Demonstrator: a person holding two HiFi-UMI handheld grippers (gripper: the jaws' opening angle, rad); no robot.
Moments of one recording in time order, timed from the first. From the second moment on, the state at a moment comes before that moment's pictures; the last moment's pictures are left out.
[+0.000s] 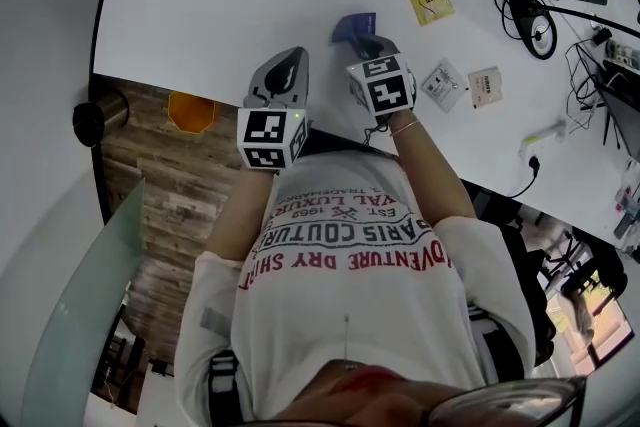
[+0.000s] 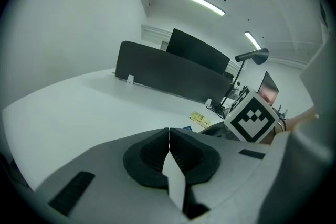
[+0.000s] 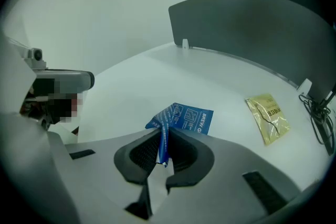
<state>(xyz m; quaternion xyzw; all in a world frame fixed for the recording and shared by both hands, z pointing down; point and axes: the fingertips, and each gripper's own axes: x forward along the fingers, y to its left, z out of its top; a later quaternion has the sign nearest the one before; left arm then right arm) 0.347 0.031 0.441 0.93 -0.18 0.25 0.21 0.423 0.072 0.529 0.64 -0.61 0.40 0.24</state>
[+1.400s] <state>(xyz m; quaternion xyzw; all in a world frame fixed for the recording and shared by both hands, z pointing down) -0.293 -0.048 0.598 0.67 -0.62 0.12 0.39 -0.211 -0.097 0.693 0.22 -0.84 0.27 0.40</state>
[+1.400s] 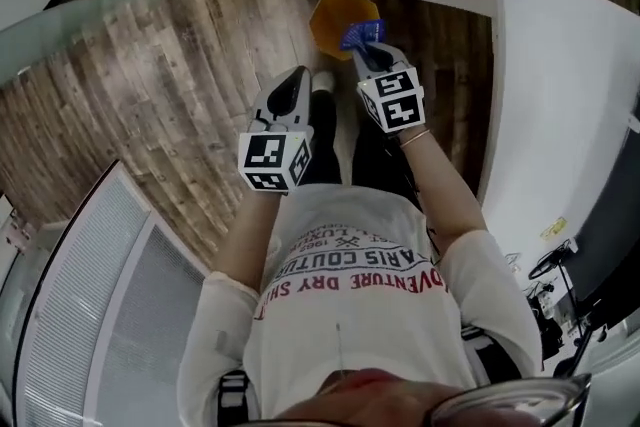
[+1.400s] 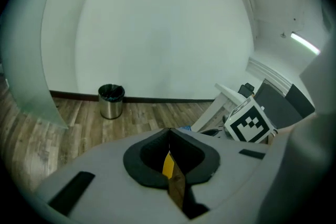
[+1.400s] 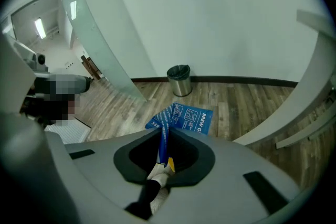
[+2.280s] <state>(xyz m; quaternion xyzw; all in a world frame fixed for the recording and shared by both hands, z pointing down) -0.313 -0.006 0.845 0.60 -0.63 0.12 0.47 -0.227 -0.074 0.988 0.18 -0.80 0.33 0.46</state>
